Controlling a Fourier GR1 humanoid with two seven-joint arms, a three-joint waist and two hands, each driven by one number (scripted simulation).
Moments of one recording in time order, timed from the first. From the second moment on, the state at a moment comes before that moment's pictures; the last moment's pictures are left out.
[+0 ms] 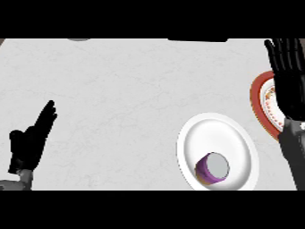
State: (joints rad) left arm -0.03 0.41 -0.14 -1.35 0.18 0.18 -0.02; right arm -0.38 -0.32 -0.02 -1.48 -0.25 -0.06 -0.23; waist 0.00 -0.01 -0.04
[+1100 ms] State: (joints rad) left arm -0.23 0.36 -0.16 -1.41 0.11 0.19 0.06; right arm -0.01 -0.36 0.64 -1.85 0.31 -0.15 0.06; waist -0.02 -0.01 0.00
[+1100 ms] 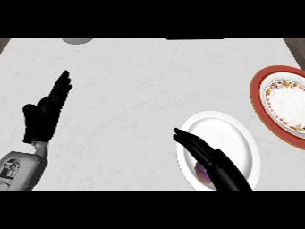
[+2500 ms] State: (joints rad) left arm -0.28 0.30 -0.10 -1.38 0.04 0.13 0.08; right arm -0.24 -0.56 0.44 -2.07 0.19 0.52 0.76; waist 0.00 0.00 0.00
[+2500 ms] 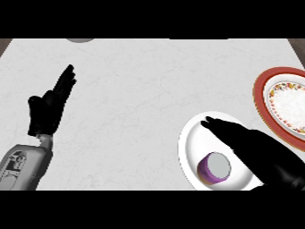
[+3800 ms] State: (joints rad) left arm -0.23 0.22 -0.03 -1.45 -0.06 0.08 0.11; right arm -0.16 -0.36 0.47 -1.71 0.63 0.57 0.44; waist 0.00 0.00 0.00
